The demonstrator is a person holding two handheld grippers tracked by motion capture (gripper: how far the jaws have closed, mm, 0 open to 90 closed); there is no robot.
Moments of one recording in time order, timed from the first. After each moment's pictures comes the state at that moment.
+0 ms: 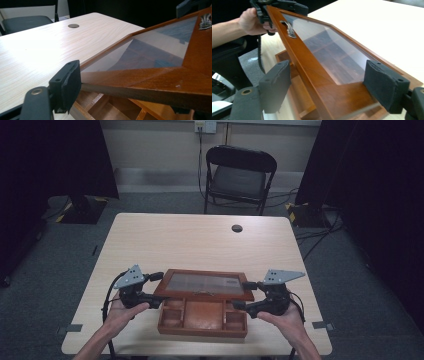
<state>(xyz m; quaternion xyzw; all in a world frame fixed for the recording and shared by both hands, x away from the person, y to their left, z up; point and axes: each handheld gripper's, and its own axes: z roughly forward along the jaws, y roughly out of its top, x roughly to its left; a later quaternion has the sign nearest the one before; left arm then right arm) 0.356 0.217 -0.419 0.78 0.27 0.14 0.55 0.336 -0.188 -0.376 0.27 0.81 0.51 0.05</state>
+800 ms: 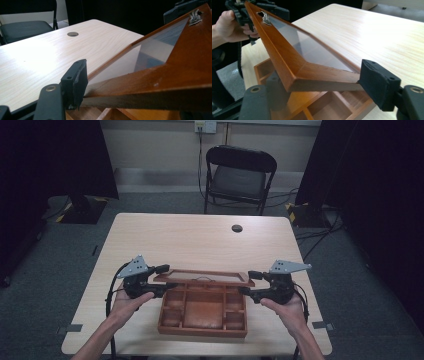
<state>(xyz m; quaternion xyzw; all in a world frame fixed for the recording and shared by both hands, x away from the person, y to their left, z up) 0.374 0.207 -0.403 0.77 0.27 0.14 0.56 0.360 -0.203 -0.375 0.31 0.79 0.53 0.09</state>
